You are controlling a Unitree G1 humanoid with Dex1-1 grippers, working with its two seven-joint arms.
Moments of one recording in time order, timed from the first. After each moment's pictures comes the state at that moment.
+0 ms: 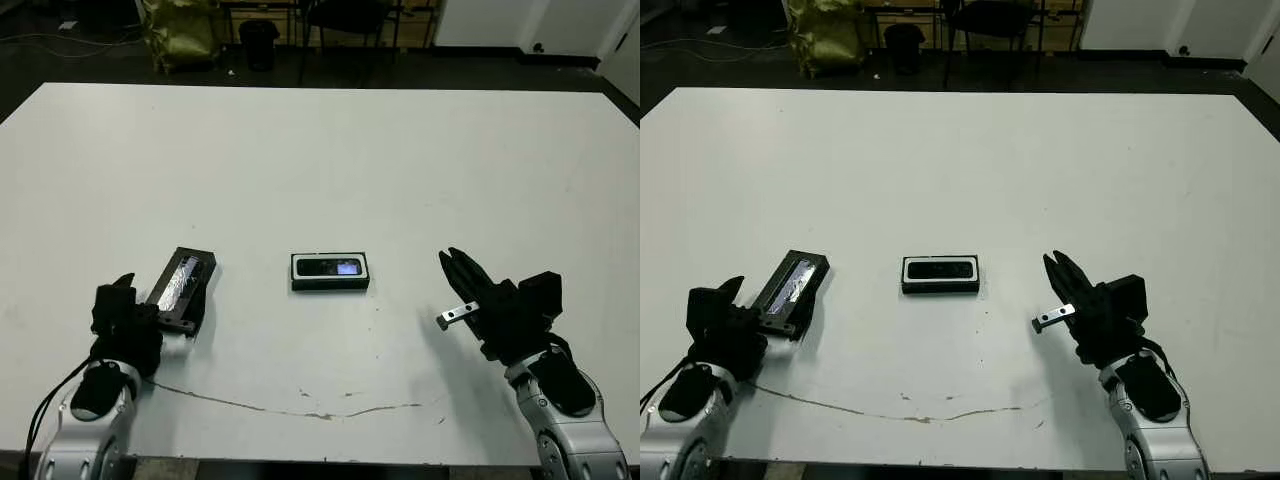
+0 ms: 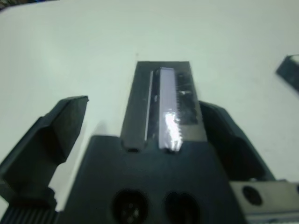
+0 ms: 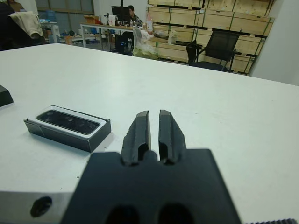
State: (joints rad) left arm 0.17 0.35 0.08 -0.15 -0.16 0.27 -0.29; right arm 0.14 -0.30 -0.02 -0.31 0.18 0.12 0.33
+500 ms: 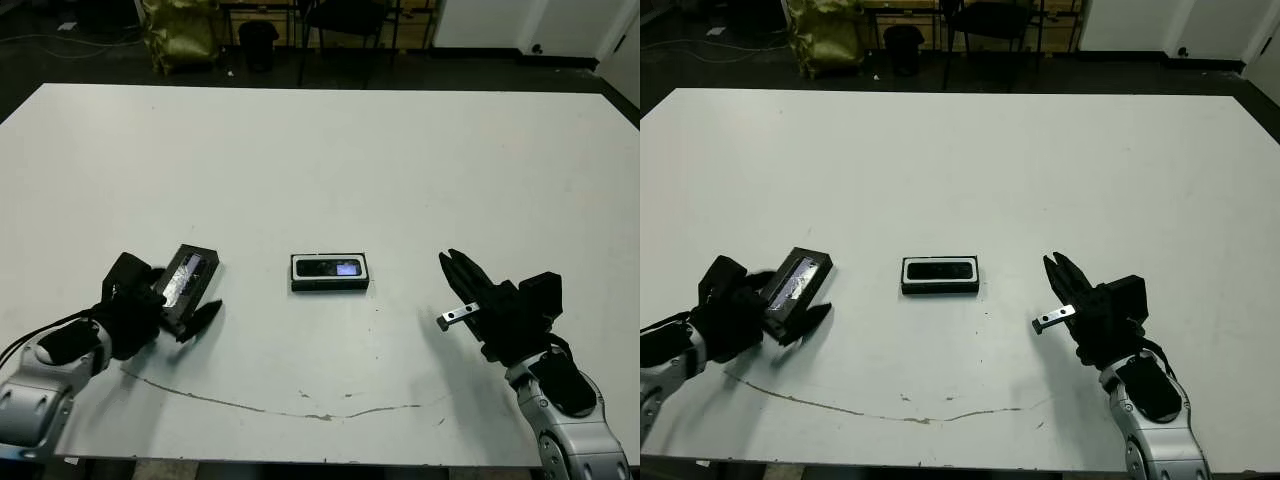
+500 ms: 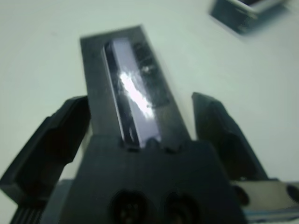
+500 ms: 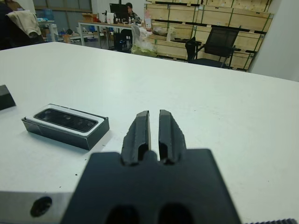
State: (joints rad) left arm 0.01 0.70 -0.03 -0.10 -0.27 0.50 -0.73; right arm 0.15 -0.30 -0.02 -0.31 0.19 0.13 0.33
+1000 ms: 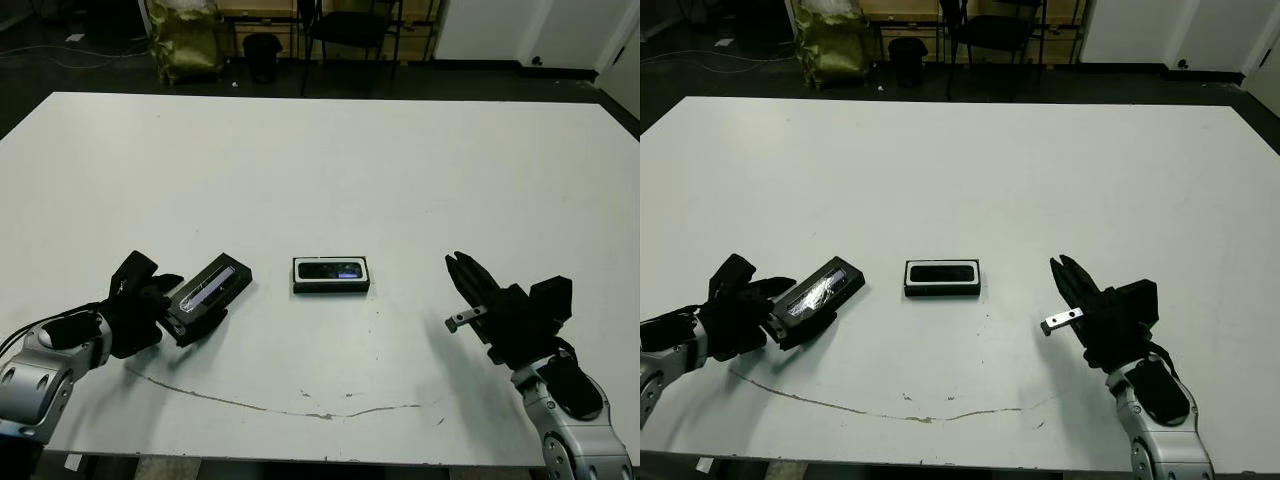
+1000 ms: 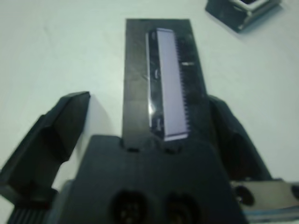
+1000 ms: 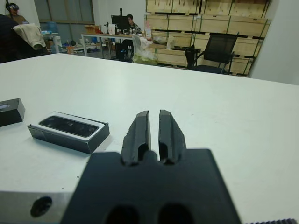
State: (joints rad) left arm -0.06 0.65 -0.06 0.03 -0.29 0.50 -0.65; right arm 0.15 -0.30 -0.05 -0.26 0.23 0.08 0.37
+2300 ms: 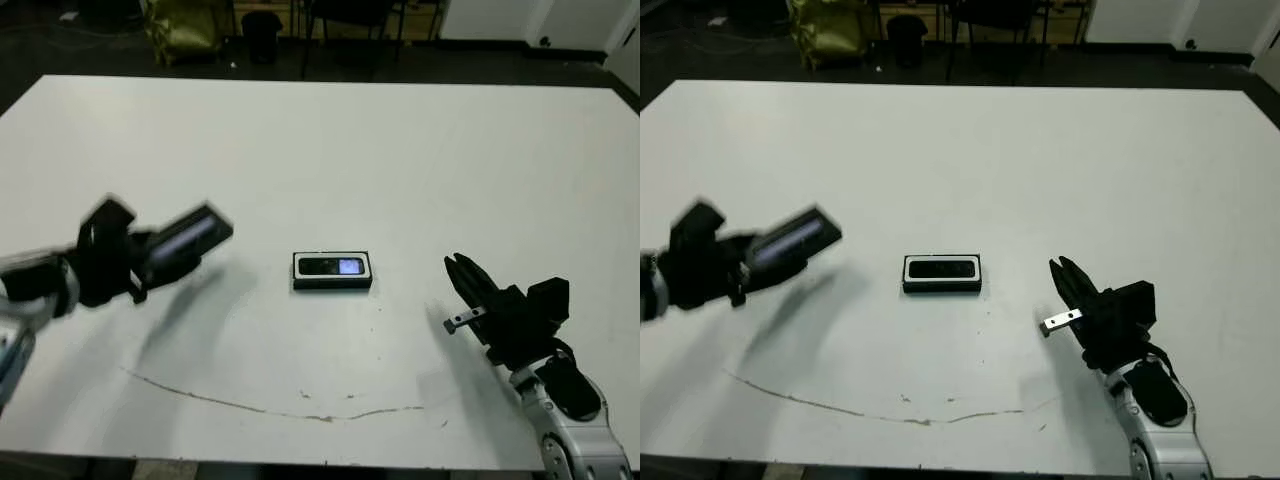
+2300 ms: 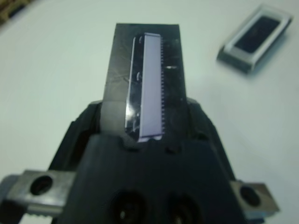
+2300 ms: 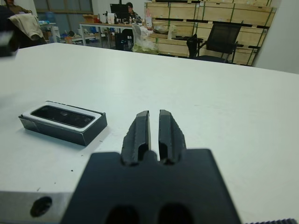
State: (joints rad) left arm -0.33 0.83 0.00 -0.13 -0.28 0.58 -0.78; right arm 0.16 -0.30 -0.04 -0.27 0.21 0.08 0.35
